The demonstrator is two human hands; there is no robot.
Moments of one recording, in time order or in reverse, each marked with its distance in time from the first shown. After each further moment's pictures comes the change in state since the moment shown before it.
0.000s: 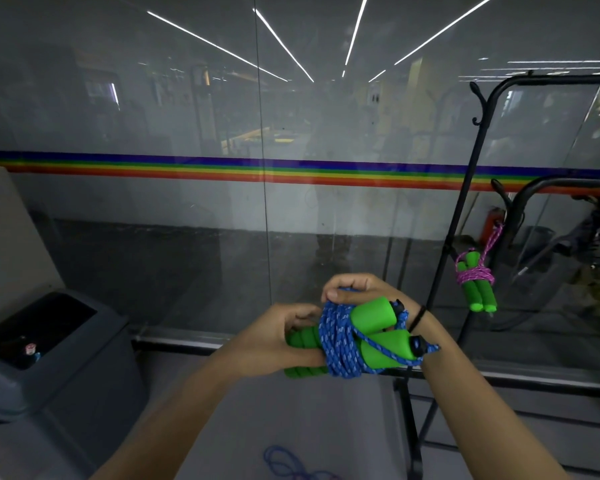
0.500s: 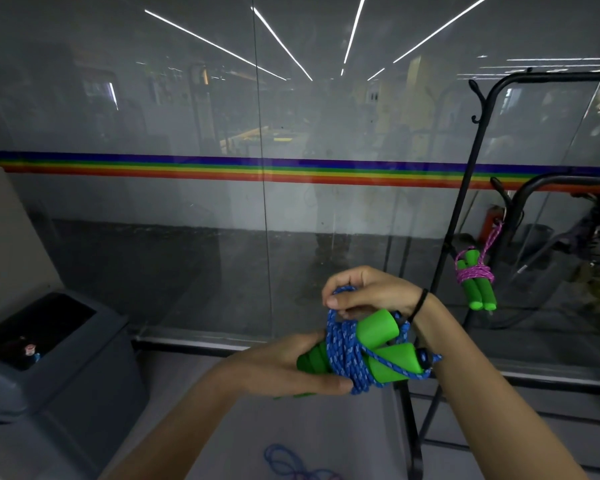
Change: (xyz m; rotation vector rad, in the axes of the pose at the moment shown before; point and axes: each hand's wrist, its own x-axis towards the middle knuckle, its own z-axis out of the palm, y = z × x) left_hand -0.010 0.020 0.015 0.123 -0.251 -0.124; right_hand 0.002 -0.019 -0.008 -0.117 -0.127 0.184
